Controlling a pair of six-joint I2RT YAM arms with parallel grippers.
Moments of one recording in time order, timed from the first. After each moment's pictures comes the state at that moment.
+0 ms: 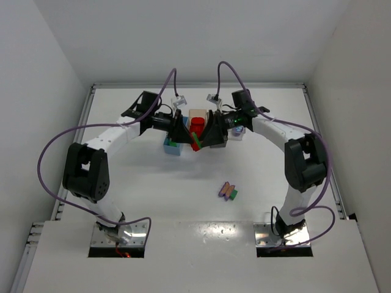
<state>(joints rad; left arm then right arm) -0.32 1.68 1.27 -0.36 1.12 0.17 0.36 1.84 1.30 -0.27 -1.41 -0.06</state>
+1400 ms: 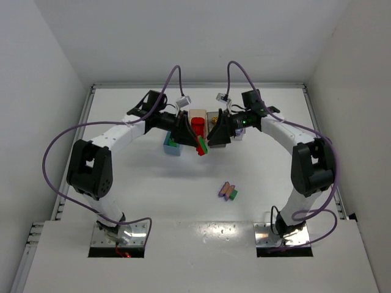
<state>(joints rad) -0.36 1.72 1.31 -0.37 1.34 0.12 0.30 1.77 1.27 -0.37 -1.35 -0.20</state>
